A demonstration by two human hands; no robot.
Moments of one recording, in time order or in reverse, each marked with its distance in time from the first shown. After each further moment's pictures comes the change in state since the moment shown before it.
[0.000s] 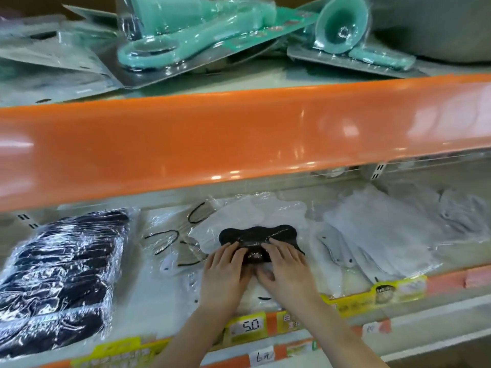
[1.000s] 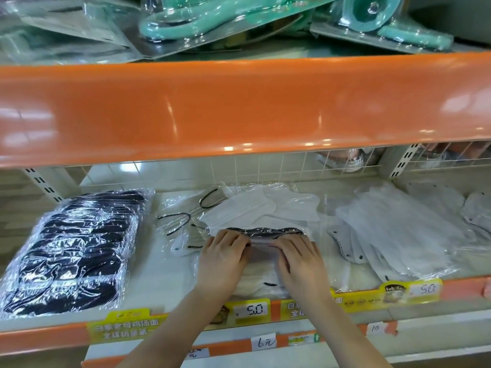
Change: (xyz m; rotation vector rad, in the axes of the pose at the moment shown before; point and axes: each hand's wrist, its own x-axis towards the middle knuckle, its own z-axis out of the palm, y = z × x) left_hand 0.000 -0.005 -0.020 -0.041 0.252 0.074; right_hand -0.007 0.005 -0.012 0.171 0.308 -0.224
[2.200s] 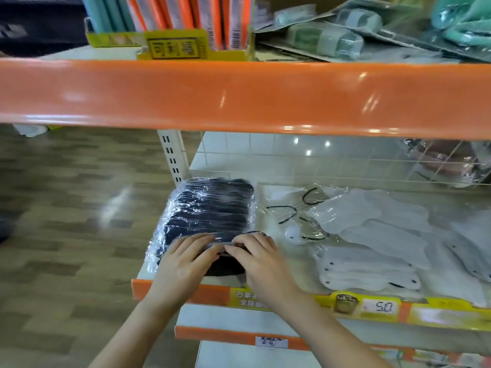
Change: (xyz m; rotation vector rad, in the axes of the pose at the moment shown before) left_hand -0.126 -0.224 -0.169 0.209 0.106 0.182; right_hand 0.037 -0.261 0.100 0.173 -0.290 -0.384
